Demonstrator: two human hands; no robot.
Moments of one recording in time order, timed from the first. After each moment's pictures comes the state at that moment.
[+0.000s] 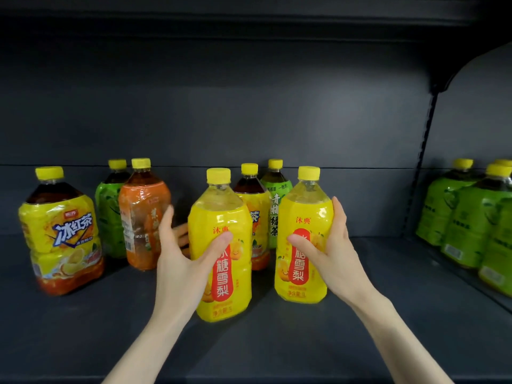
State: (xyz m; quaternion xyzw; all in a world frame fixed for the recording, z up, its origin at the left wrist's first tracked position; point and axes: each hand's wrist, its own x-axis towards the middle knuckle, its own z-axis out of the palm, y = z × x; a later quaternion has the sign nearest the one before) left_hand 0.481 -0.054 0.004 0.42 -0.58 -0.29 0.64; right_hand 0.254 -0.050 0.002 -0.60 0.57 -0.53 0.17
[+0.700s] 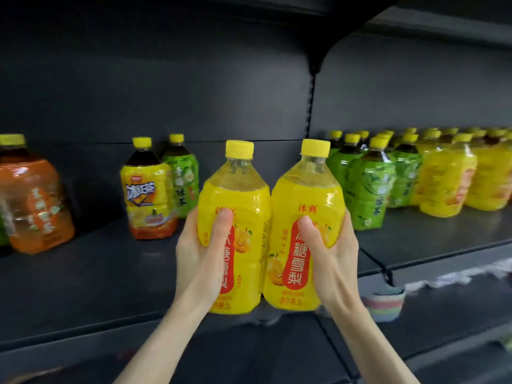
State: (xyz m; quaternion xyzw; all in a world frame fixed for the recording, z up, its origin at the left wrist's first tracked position) left_hand 0.325 0.056 0.004 0.29 -0.59 -0.44 0.62; right_hand 0.172 0.116 -0.005 -0.45 0.48 -0.74 0.15
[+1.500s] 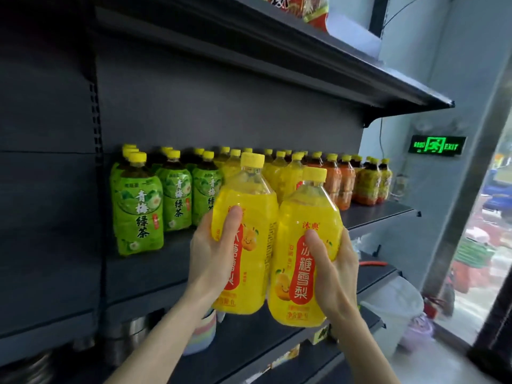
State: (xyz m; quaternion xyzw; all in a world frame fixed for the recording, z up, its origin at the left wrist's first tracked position) left_hand -0.090 0.214 0.015 0.18 -0.63 -0.53 0.54; right_hand -0.213 0.334 0.000 -0.36 0.58 -0.73 0.00
